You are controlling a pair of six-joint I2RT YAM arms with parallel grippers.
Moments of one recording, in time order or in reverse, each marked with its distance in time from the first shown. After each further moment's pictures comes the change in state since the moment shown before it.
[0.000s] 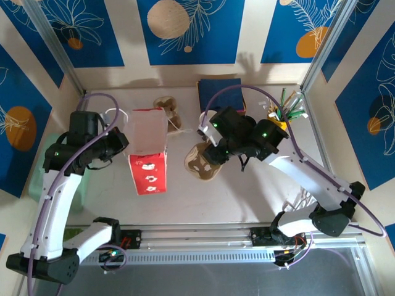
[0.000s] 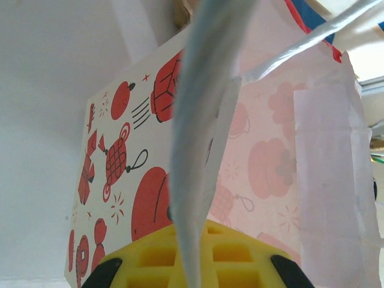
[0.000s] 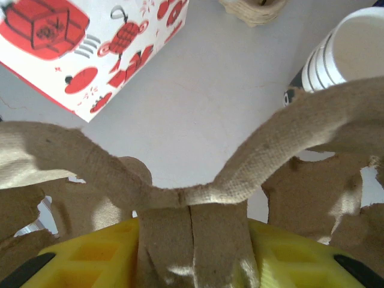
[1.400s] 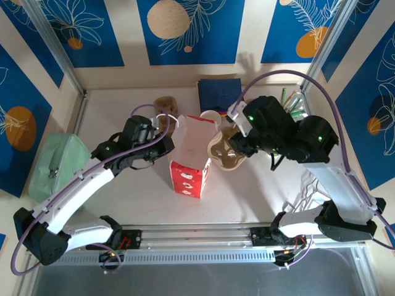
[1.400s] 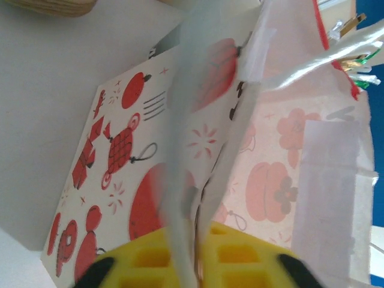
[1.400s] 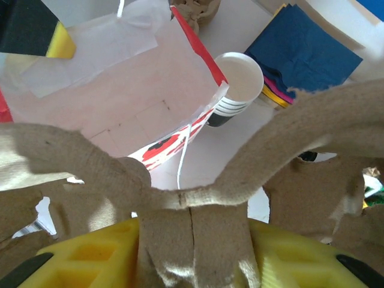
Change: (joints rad) left arm -0.437 0.153 -0.195 0.463 -0.035 -0.242; right arm 0.003 -0.039 0.354 -0.274 0.213 -0.029
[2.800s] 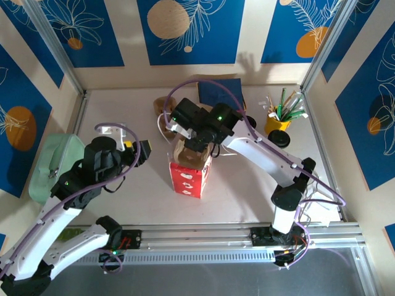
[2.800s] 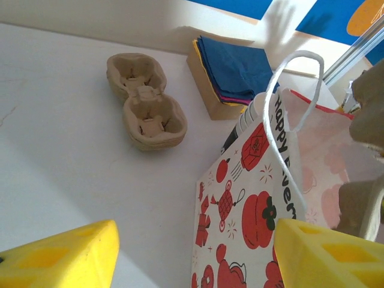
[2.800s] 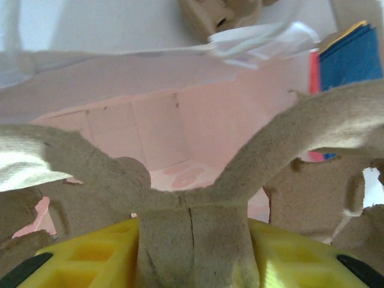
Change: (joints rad) left arm 0.000 -0.399 -0.086 -0.091 -0.395 0.423; right arm 0.111 0.467 0.119 0.053 0.094 -0.225
